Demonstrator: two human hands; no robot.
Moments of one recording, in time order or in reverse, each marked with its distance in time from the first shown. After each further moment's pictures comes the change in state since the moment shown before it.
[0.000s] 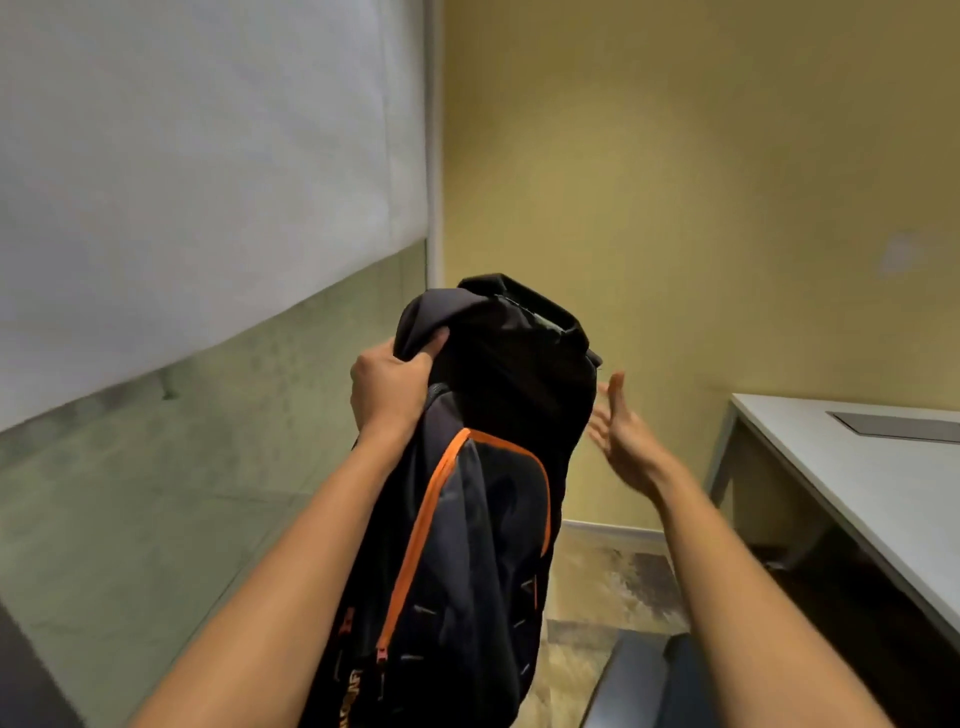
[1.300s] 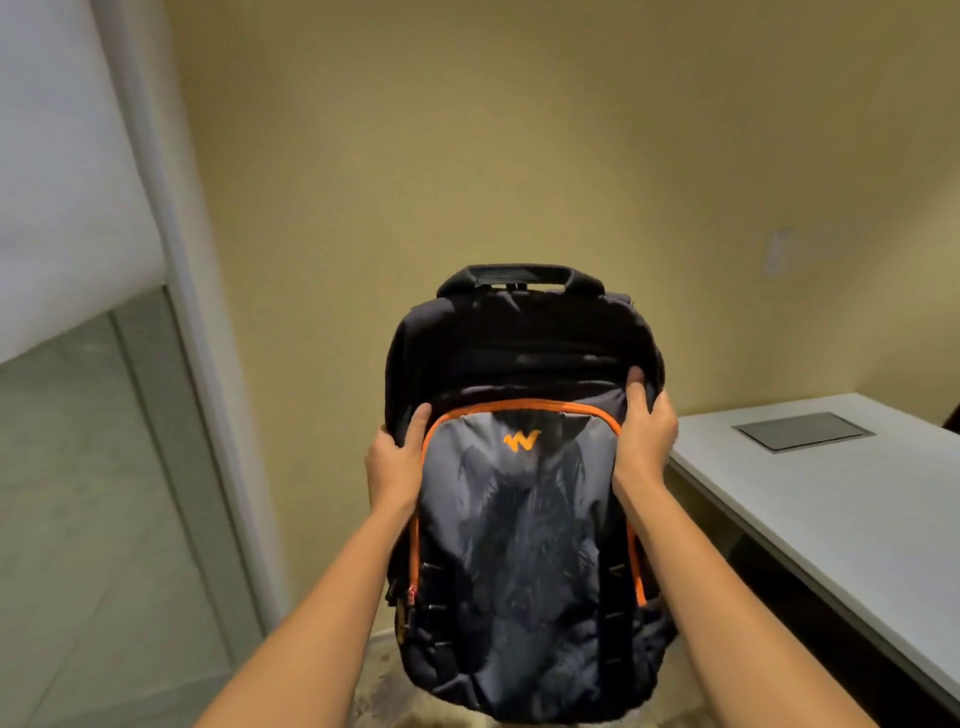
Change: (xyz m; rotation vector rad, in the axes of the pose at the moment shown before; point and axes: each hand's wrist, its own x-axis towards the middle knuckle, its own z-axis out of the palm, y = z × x) left_hand 0.235 -0.178 0.433 -0.122 -0.414 -0.218; right_hand 0.352 0.021 -0.168 -0.151 1.119 -0.265
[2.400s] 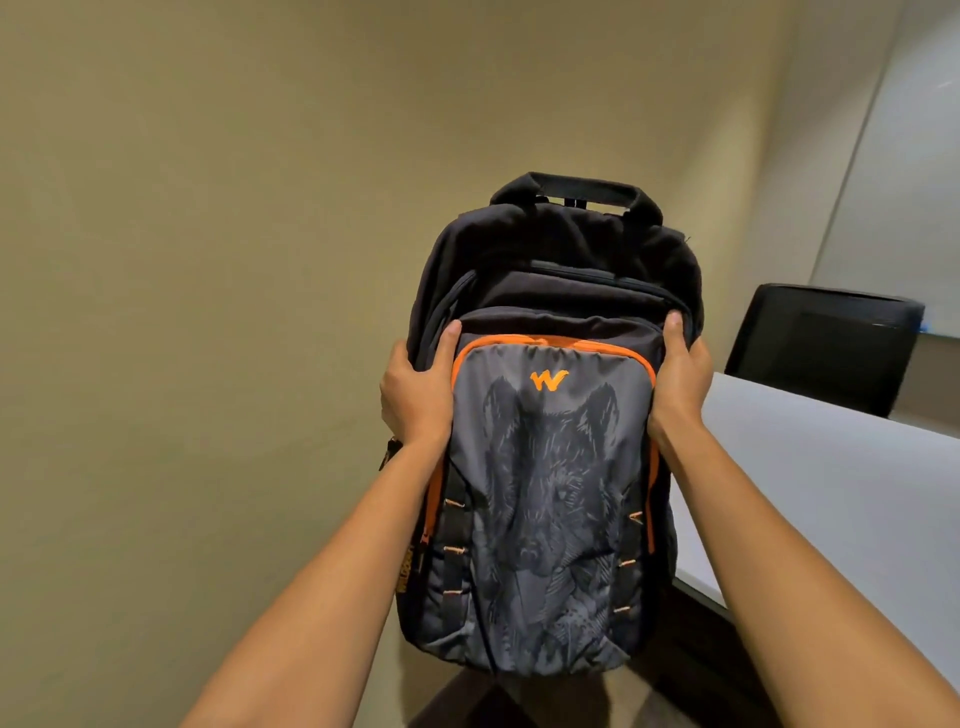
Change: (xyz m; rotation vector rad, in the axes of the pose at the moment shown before) left_hand 0.168 0.094 0.389 -0.222 -0.284 0.297; right_hand 0.343 0.042 -0.023 0.066 0.447 -0.147
